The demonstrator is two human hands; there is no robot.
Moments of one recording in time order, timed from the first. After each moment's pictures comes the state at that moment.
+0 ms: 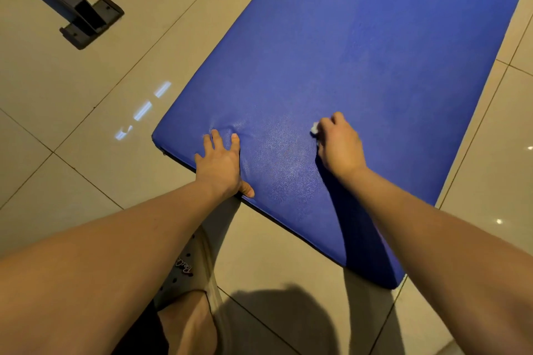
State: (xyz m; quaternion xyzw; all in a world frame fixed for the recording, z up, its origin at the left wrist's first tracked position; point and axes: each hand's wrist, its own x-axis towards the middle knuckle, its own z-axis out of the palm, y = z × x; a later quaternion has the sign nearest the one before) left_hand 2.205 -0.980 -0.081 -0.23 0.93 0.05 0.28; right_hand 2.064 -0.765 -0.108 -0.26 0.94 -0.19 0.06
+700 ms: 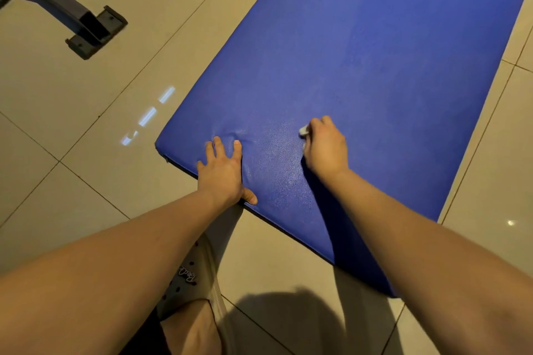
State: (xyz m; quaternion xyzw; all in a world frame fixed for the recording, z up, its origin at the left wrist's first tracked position) left_hand 2.207 -0.981 -0.082 -0.23 0.93 0.05 0.28; right_hand 2.072 -0.803 -0.104 -0.20 0.95 -0.22 0.07
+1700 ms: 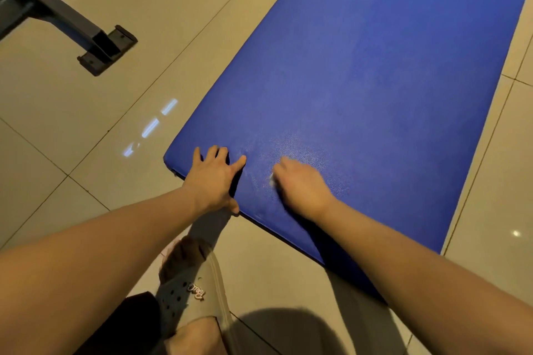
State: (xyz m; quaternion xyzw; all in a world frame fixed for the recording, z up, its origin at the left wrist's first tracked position) left_hand 2.207 -1.026 -0.061 -0.06 0.96 -0.08 0.28; right_hand 2.123 -0.825 -0.104 -0.45 0.87 -0.15 0.11
